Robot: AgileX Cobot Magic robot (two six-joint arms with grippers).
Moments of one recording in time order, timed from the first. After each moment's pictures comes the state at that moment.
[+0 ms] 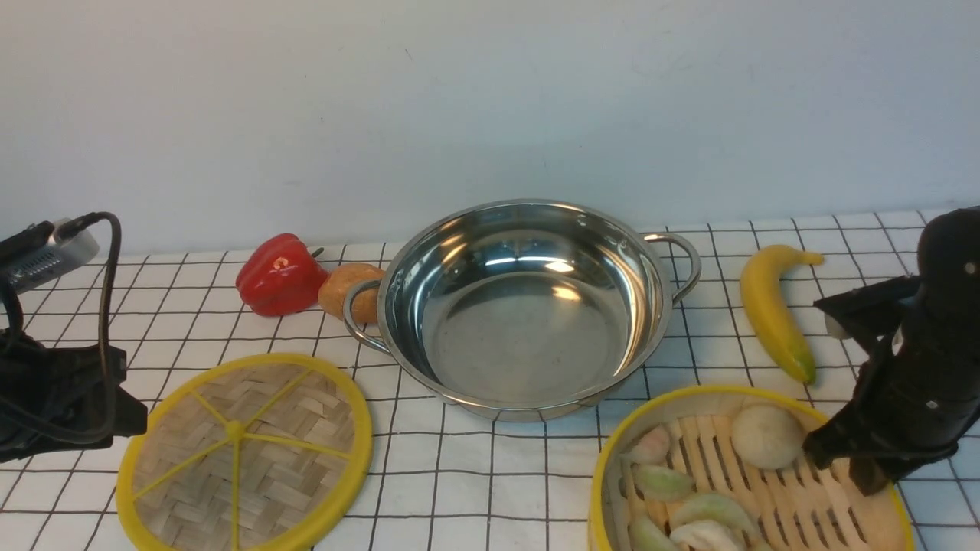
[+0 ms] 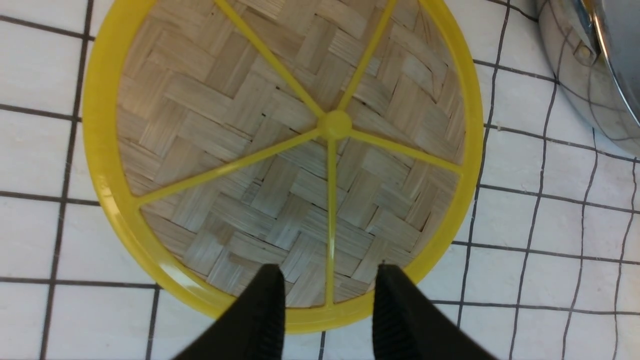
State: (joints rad) right arm 0.22 1.72 -1.01 -0.01 1.02 0.03; left arm 0.41 1.41 -0.91 -0.54 0.99 0.49
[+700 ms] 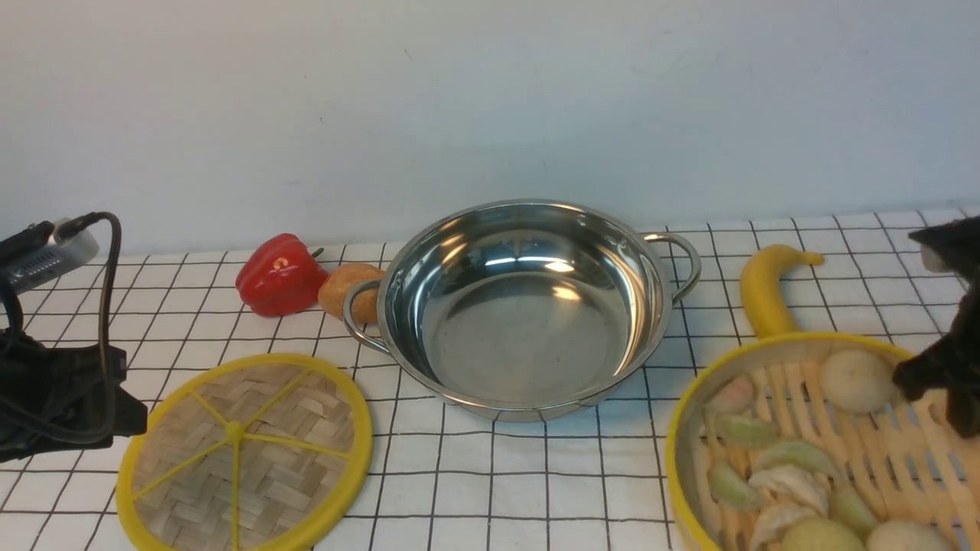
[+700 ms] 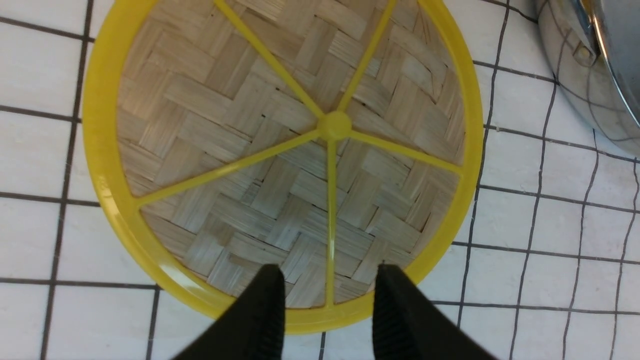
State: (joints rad) right arm 0.08 1.65 -1.17 -0.07 1.22 0.04; left arm 0.41 1.41 -0.91 -0.54 0.99 0.49
